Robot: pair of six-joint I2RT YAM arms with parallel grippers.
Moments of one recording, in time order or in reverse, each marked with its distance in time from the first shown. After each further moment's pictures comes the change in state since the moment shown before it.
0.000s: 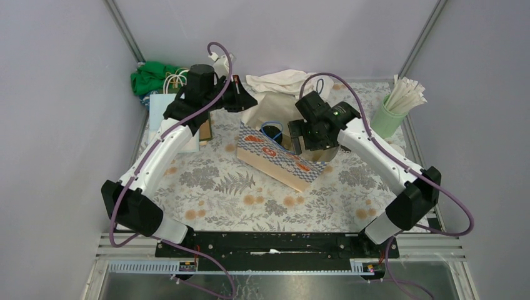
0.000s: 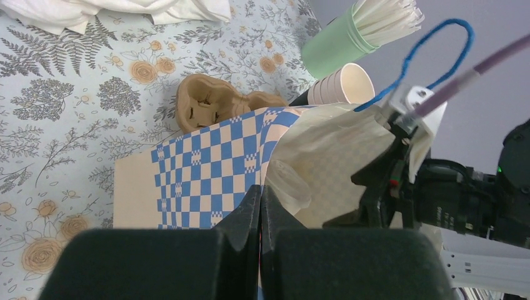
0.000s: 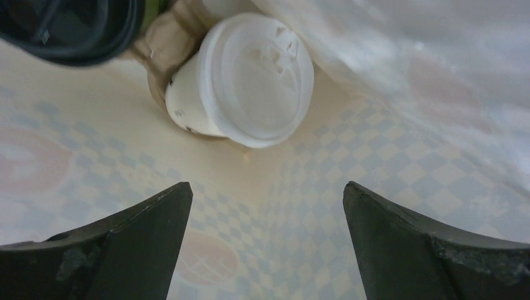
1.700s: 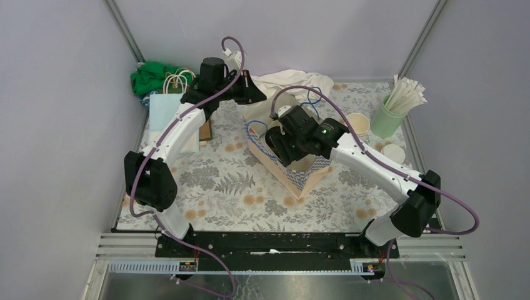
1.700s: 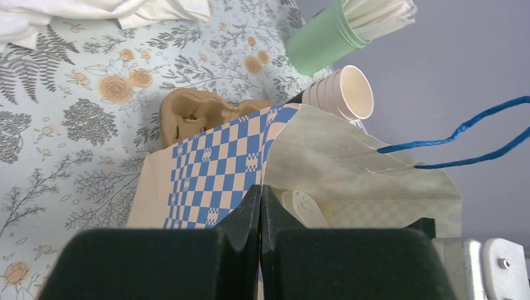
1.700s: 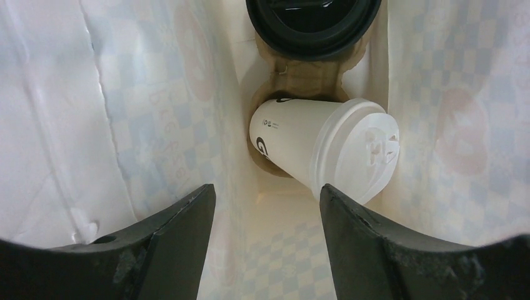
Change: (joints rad) left arm 0.037 0.240 0.100 0.119 0.160 -0.004; right arm 0.184 -0.024 -0.064 0.229 -0.016 -0.179
